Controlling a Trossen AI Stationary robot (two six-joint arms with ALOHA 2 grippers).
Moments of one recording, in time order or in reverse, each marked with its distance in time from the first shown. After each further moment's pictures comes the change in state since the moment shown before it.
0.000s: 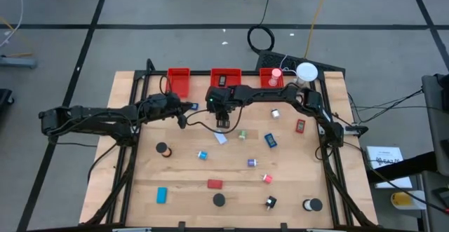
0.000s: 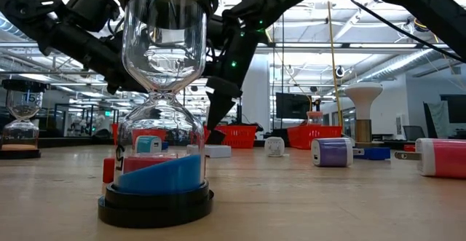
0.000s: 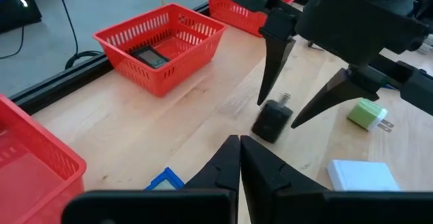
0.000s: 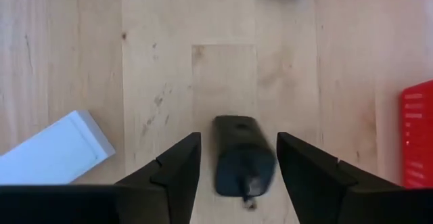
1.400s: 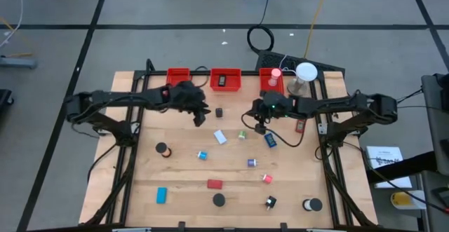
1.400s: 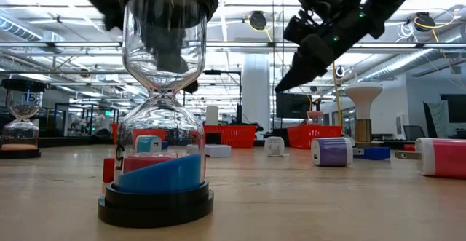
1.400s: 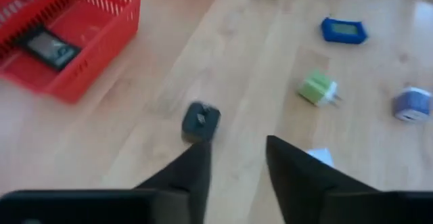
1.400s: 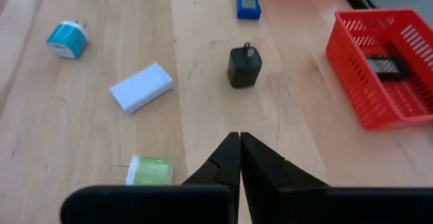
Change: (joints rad) left arm -0.001 0.418 0.550 -0.459 0.221 0.069; right arm -0.007 -0.846 -1.084 0.730 -0.049 0.134
